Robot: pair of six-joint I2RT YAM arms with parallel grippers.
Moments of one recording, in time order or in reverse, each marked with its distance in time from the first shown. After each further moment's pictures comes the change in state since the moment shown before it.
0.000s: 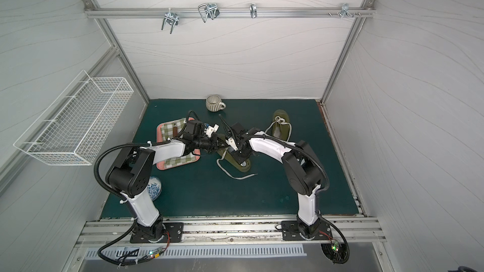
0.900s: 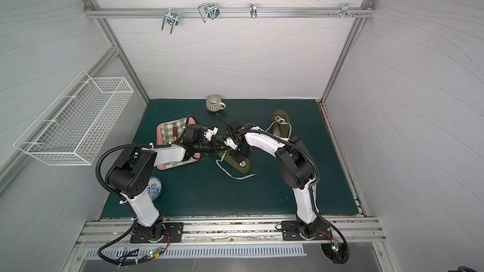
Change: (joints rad) left arm -0.018 -0.013 -0.108 0.160 -0.030 -0.070; right arm -0.004 0.098 0.125 -0.156 -0.018 -0.047
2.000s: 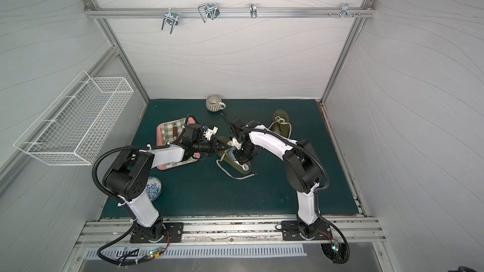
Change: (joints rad) left arm -0.004 -0.032 -0.003 -0.019 -0.006 0.001; right arm -0.011 -0.080 0.010 -0.169 -0.072 0.182
